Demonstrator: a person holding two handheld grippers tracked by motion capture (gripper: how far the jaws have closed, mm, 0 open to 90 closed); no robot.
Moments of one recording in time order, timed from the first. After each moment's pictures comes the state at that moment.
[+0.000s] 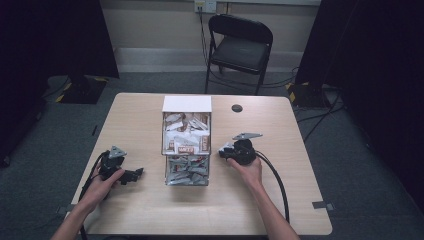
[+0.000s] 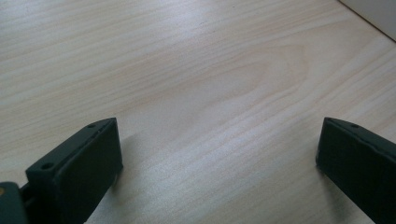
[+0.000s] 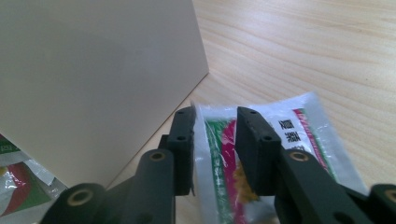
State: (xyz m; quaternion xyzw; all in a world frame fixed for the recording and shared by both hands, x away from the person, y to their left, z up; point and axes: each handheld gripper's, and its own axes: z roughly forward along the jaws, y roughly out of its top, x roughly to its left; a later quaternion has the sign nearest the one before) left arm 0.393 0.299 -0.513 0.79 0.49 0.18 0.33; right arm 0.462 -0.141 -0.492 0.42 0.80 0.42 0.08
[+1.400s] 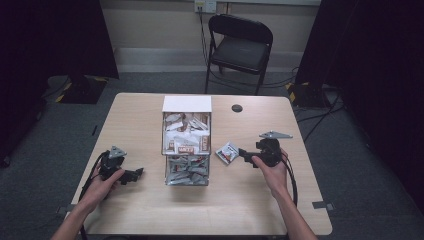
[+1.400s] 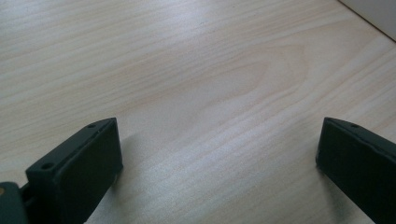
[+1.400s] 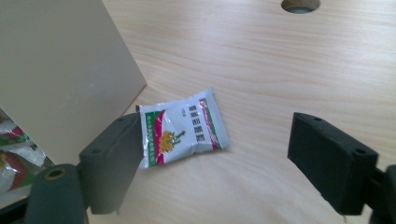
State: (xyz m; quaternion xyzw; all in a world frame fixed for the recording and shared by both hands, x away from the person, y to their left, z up) left arm 0.393 0.299 -0.513 0.79 0.49 0.18 0.33; right arm 0.435 -0.203 -0.448 0.49 0.76 0.41 0.15
